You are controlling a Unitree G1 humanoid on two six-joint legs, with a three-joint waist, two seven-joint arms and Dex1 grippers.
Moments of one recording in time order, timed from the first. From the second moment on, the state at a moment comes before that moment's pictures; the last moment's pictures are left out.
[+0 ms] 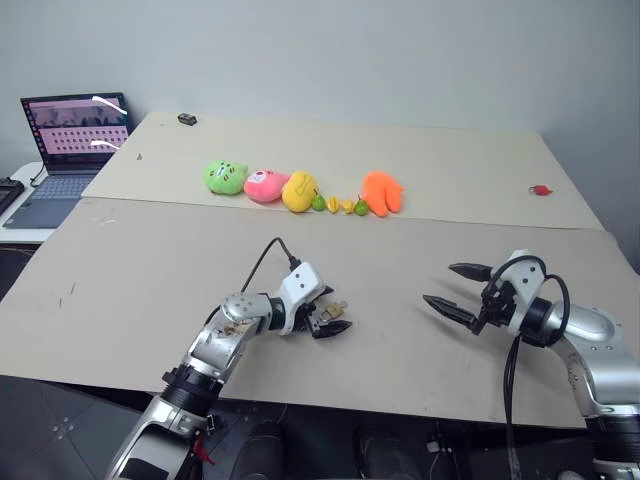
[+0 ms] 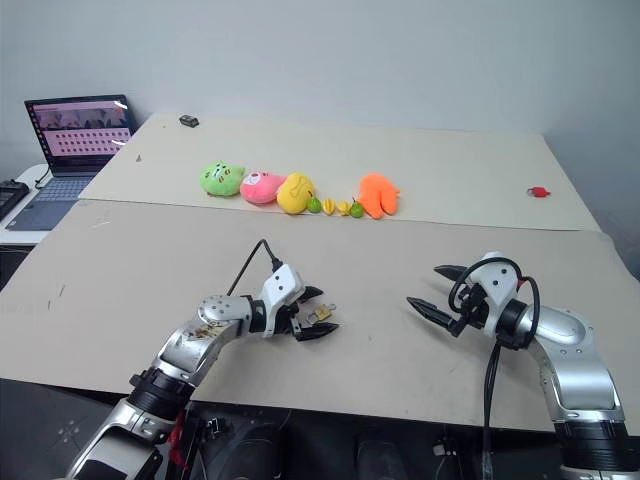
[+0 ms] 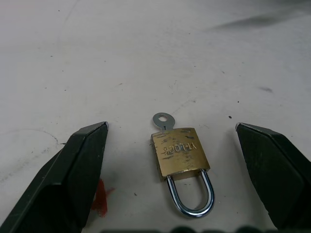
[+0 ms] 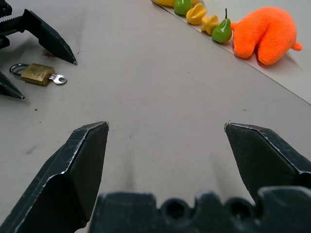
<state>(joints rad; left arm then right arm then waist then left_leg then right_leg) -0.42 0.33 -0.32 0.09 -0.14 0.42 -0.84 -0.11 -0.71 -0.17 -0.09 0.34 0.22 0.90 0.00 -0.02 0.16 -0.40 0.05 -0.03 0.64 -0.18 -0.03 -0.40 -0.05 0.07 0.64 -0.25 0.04</state>
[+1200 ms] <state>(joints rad) -0.62 0.45 -0.16 0.19 -0.37 0.21 -1.34 -0.29 -0.67 -0.08 0.05 0.27 0.08 0.93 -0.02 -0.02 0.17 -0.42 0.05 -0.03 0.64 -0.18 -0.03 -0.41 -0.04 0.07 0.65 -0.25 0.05</state>
